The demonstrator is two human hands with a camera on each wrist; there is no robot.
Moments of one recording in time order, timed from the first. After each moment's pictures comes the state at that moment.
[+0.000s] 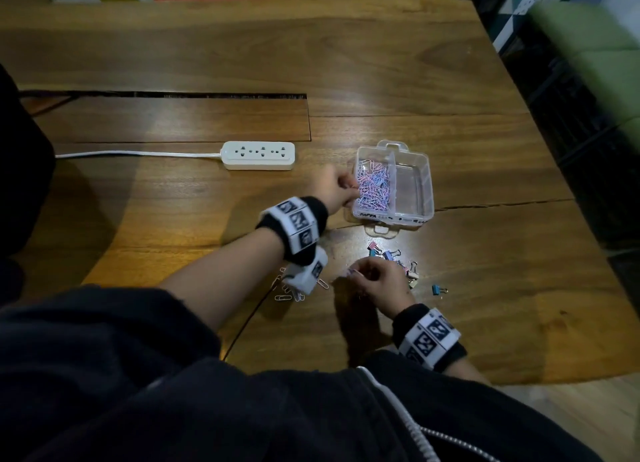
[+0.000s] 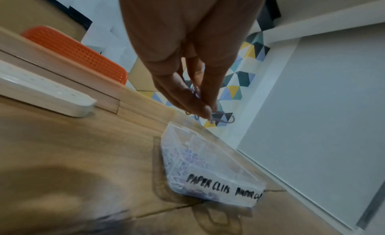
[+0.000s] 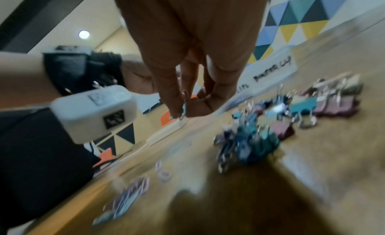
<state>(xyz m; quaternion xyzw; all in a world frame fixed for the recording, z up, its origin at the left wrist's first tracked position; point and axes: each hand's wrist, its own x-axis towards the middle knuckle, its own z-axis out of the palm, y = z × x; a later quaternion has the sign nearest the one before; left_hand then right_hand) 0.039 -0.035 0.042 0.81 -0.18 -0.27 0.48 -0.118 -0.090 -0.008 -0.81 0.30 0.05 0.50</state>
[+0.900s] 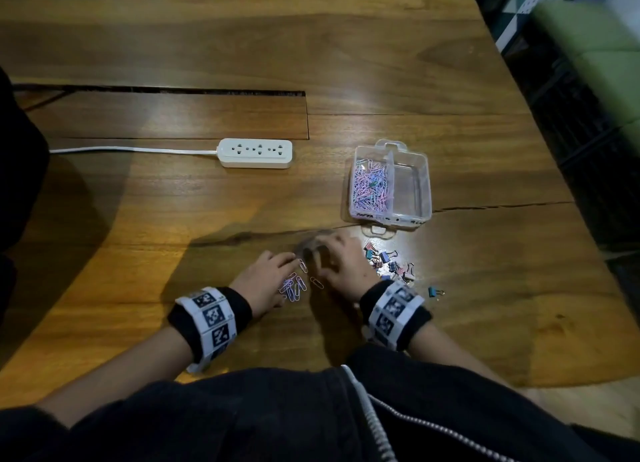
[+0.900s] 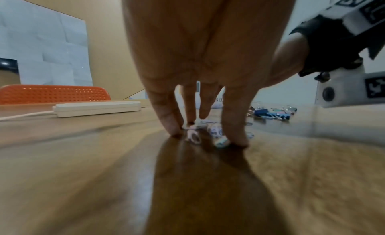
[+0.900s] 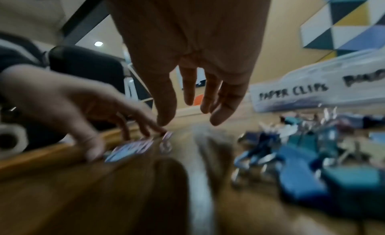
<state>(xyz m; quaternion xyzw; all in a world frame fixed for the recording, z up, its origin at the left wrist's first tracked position) -0.015 0.086 -0.015 0.86 -0.42 -0.28 -0.02 -0.076 -0.078 -0.023 -0.93 0.11 0.09 0.33</state>
